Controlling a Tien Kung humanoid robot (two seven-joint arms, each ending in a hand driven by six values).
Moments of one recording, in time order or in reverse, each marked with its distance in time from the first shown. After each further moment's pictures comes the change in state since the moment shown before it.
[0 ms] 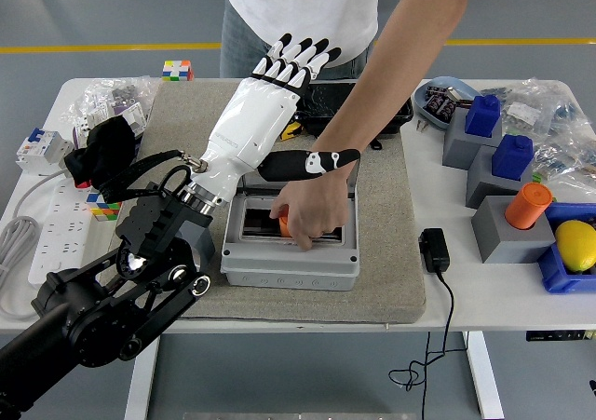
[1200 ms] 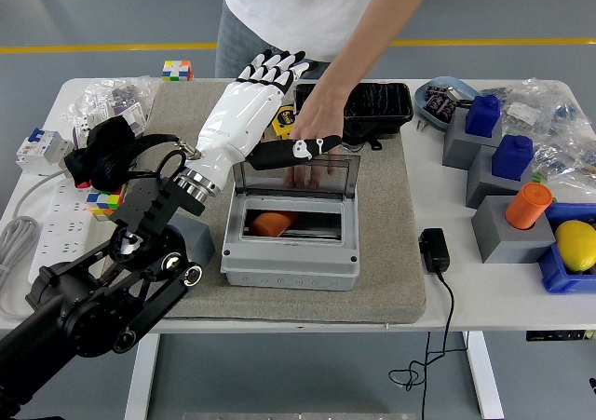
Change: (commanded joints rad) left arm -0.006 0.005 -0.052 0.009 -0.015 -0.196 0.168; right arm 0.004 0.000 -0.003 0.000 0.002 -0.003 -0.001
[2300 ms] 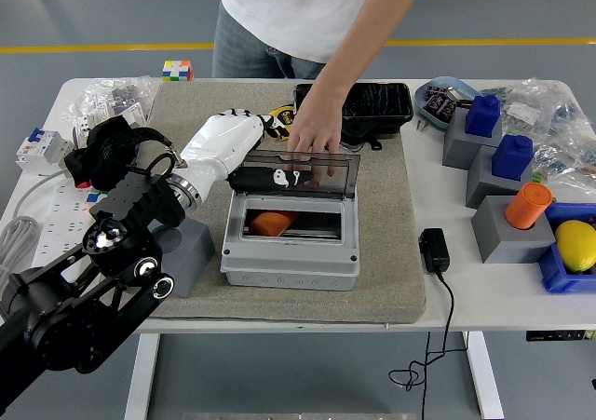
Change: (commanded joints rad) left arm 0.065 0.072 -0.050 -0.190 0.007 -0.434 0.259; right arm -0.002 -0.002 0.006 0.000 -0.001 -0.003 -0.001
